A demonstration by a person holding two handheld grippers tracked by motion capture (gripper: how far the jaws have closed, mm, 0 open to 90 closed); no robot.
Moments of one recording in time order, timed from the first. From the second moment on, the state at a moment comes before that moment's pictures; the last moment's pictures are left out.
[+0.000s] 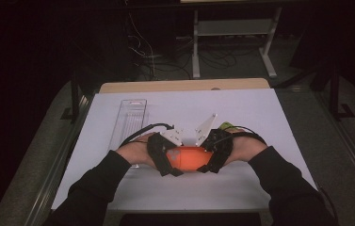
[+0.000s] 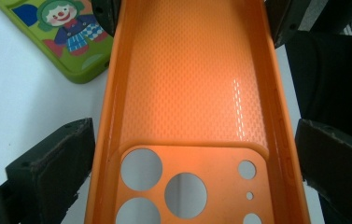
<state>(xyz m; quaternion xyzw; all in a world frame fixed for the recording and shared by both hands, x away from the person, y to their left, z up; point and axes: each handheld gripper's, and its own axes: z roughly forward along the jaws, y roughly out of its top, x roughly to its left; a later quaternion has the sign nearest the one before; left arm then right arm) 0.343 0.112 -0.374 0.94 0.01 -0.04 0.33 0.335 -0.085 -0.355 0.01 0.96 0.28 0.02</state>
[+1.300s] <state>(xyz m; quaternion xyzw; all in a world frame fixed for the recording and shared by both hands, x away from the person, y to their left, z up) 0.329 0.115 -0.380 0.94 0.14 0.04 0.31 0.339 -0.141 -0.366 0.19 0.91 0.37 0.04</state>
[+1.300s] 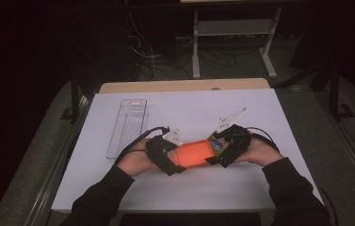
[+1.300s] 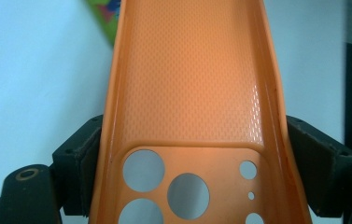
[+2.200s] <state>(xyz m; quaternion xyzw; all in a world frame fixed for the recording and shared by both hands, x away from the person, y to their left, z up) 0.331 0.136 -0.384 0.91 0.26 0.05 0.32 0.302 -0.157 -0.419 0.38 0.82 0.41 0.14</state>
